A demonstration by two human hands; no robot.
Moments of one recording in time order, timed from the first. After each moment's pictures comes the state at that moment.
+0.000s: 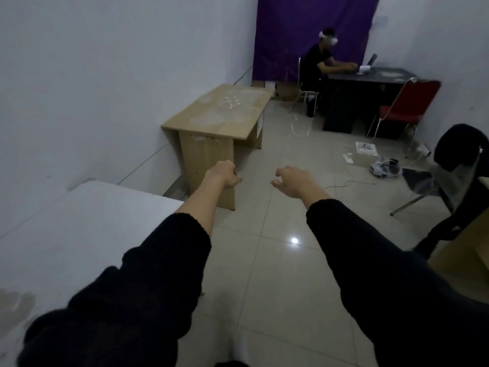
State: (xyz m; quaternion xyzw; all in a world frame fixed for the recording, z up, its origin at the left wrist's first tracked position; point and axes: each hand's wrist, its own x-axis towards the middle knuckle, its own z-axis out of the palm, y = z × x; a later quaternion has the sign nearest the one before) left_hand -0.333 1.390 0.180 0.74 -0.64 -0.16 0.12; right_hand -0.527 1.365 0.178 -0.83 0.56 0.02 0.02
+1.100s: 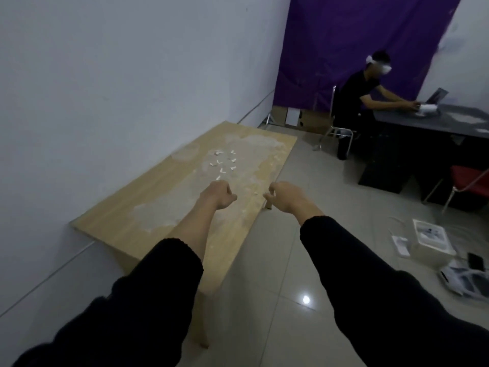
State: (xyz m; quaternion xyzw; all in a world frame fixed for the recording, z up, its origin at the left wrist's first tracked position) left_hand -0.204 0.521 0.163 0.78 -0.58 -0.18 0.15; right_hand -0.390 0.469 0.177 -0.85 0.51 0.01 0.08
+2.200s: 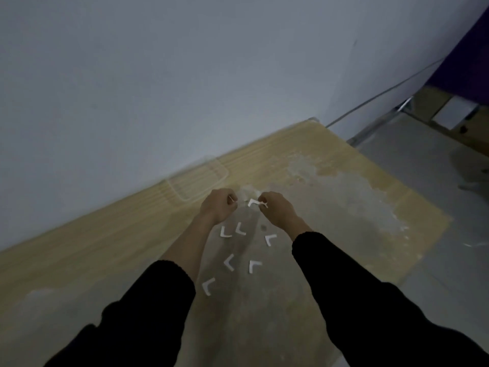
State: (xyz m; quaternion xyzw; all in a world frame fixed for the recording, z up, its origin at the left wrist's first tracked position) left_hand 0.080 0.001 0.015 0.88 -0.32 -0.20 0.29; right_hand -0.026 -0.142 0.005 -0.93 0.27 0.07 0.23
